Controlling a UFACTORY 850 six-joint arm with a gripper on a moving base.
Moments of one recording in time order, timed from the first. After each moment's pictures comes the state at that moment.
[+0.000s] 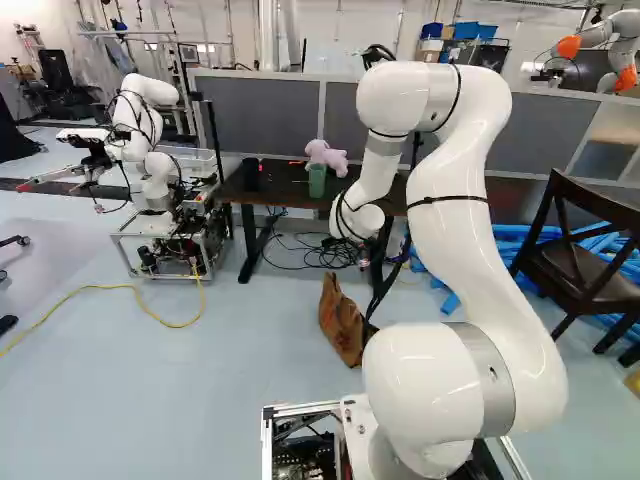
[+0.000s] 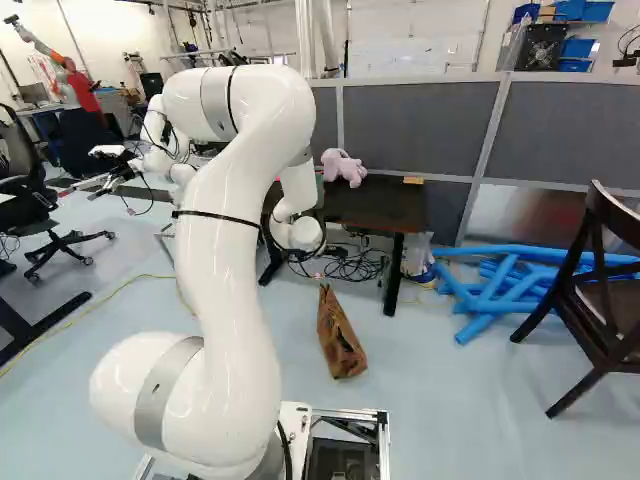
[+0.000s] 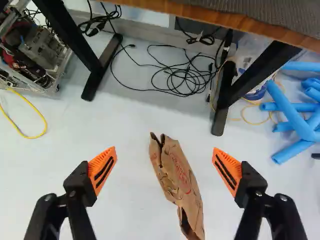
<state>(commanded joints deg) -5.3 -44.1 -53.7 -7.7 26.8 0.0</state>
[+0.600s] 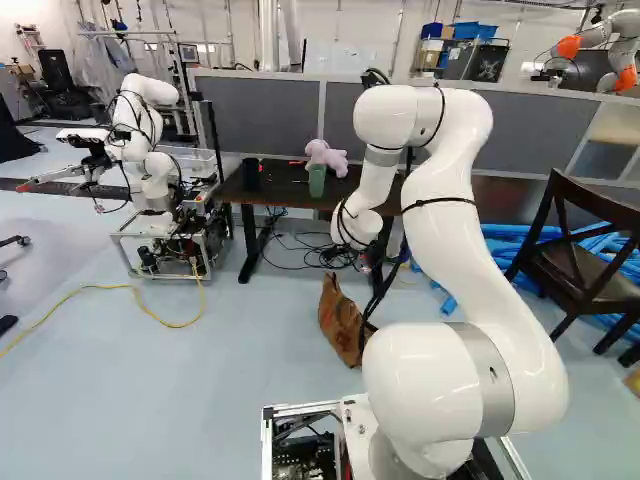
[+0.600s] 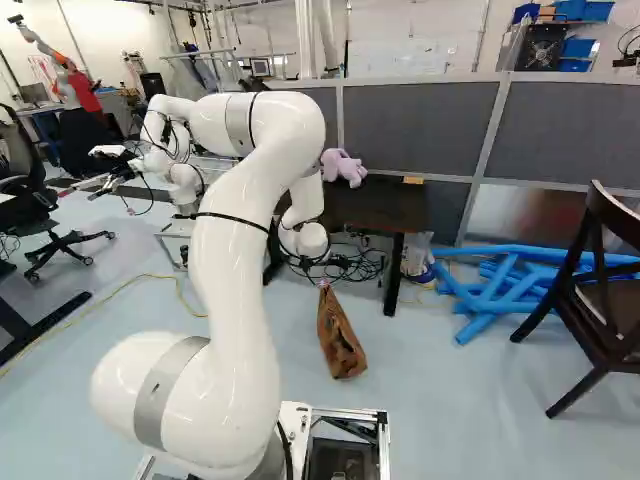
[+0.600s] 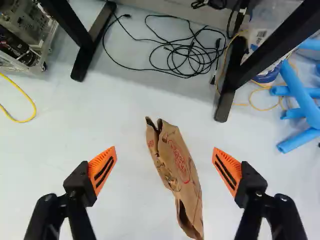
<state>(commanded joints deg) -6.5 -51.3 -59.3 -9.6 21.3 0.0</state>
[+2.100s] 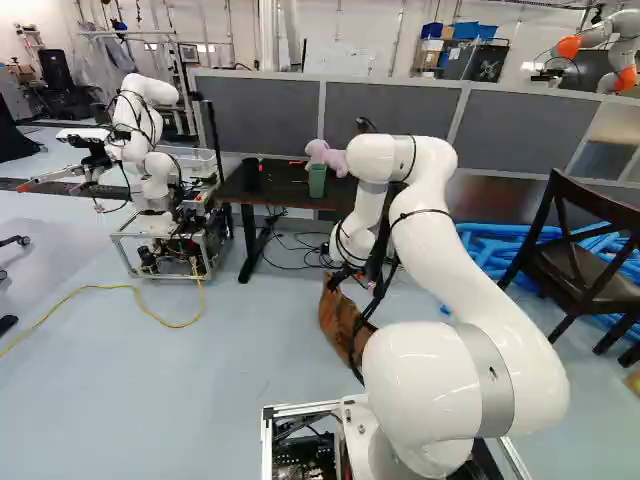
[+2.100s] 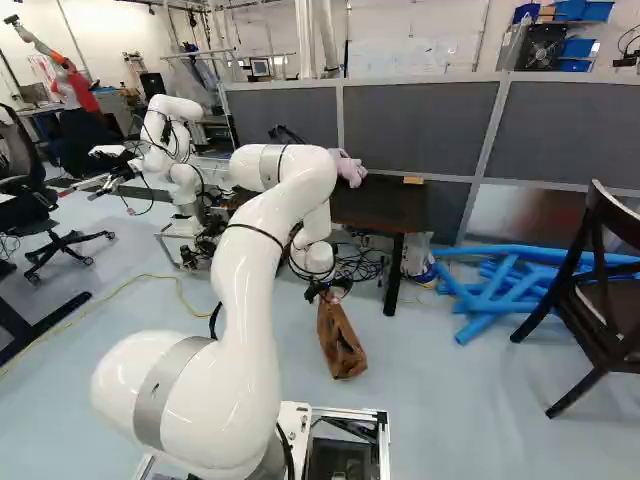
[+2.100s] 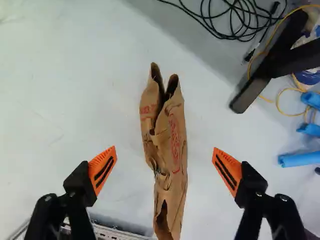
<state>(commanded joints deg) -6.9 -67.7 -72.2 -10.9 11.2 -19.3</state>
